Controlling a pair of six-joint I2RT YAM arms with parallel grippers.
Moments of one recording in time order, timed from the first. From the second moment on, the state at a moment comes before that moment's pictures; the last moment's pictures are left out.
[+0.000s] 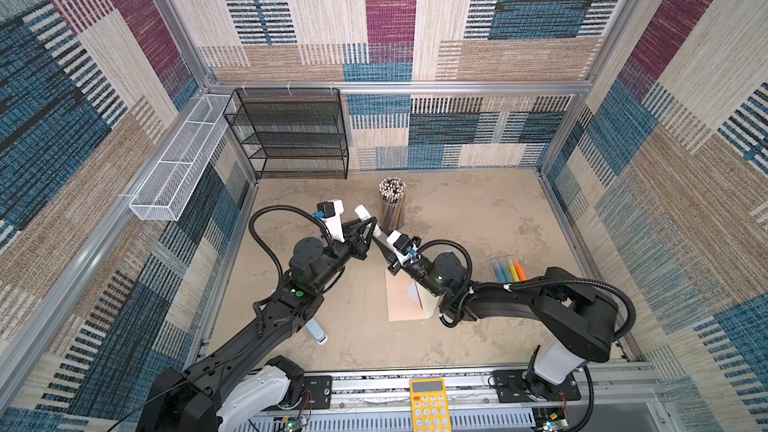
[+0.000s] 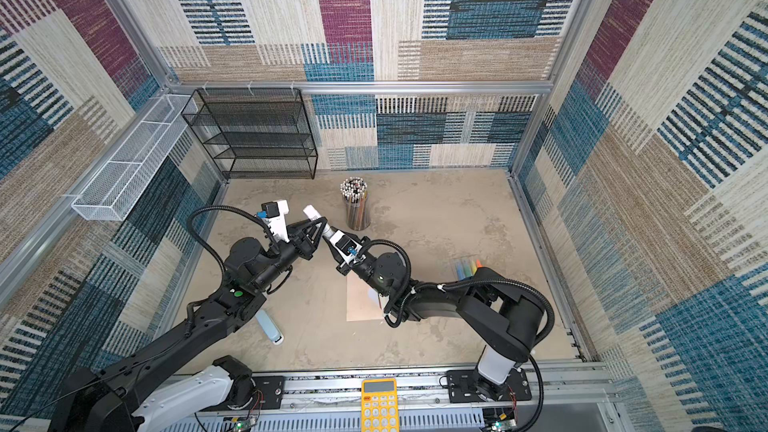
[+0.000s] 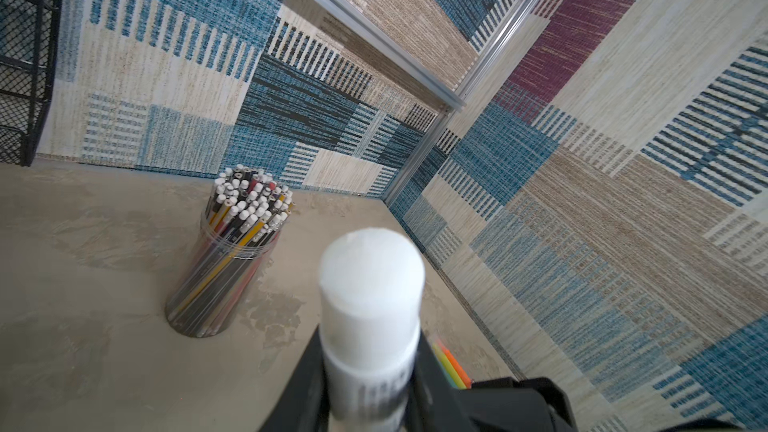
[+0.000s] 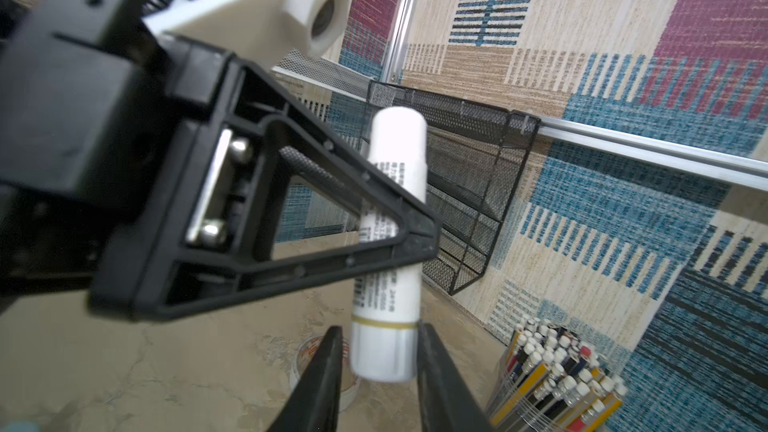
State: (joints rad) left arm -0.50 1.02 0.58 0.49 0.18 -0.57; right arm 0.97 1.63 0.71 1.15 0.05 -0.30
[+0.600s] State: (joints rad) left arm -0.45 1.13 0.65 0.60 0.45 -1.02; right arm 0.97 1.39 0.53 1.16 -0.04 -0.28
